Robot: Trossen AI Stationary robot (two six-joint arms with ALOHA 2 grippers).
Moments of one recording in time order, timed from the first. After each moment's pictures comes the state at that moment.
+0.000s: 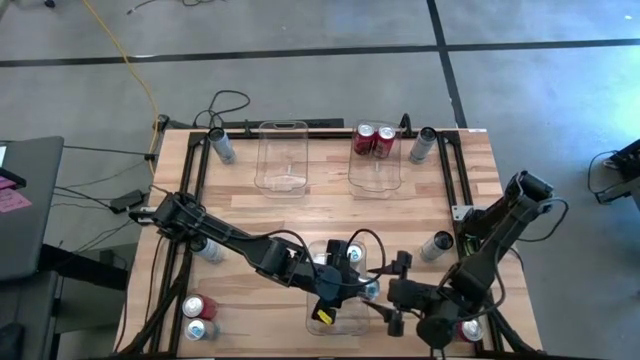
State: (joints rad) left arm -0.43 1.98 1.88 -0.55 -0.31 -0.01; right arm 0.85 1.56 1.28 -0.55 0.92 0.63
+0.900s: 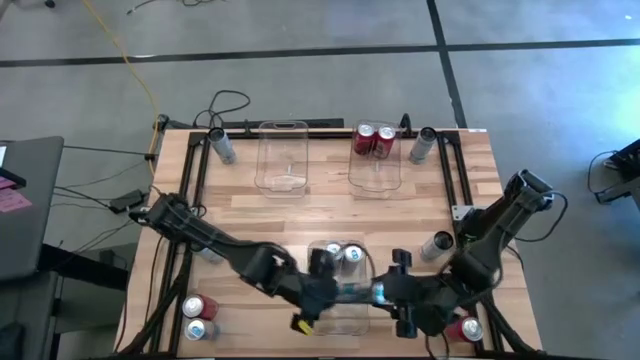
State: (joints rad) left arm -0.50 1.92 1.92 -0.85 -0.31 -0.10; right arm 0.75 1.56 1.49 -0.85 0.51 0.65
